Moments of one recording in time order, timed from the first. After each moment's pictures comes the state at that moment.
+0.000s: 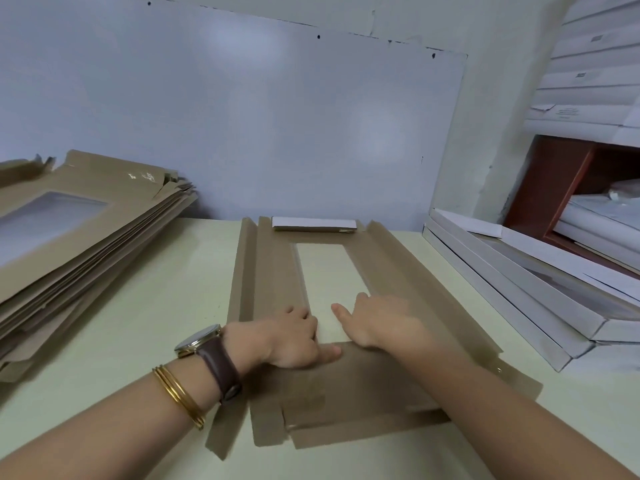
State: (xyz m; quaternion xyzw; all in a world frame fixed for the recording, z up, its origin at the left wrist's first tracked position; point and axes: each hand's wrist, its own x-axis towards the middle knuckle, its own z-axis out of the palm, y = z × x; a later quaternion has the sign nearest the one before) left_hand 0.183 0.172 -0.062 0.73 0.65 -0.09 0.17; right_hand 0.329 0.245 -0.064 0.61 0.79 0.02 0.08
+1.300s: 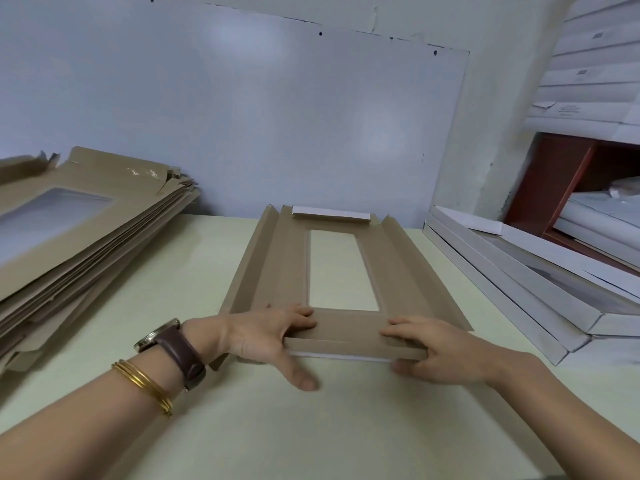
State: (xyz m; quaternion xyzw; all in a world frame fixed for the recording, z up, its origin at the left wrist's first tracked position) left_hand 0.144 0.154 -0.056 0.76 0.57 0.04 0.31; right_hand 0.438 0.221 -0.063 0.39 0.91 -0.14 0.00
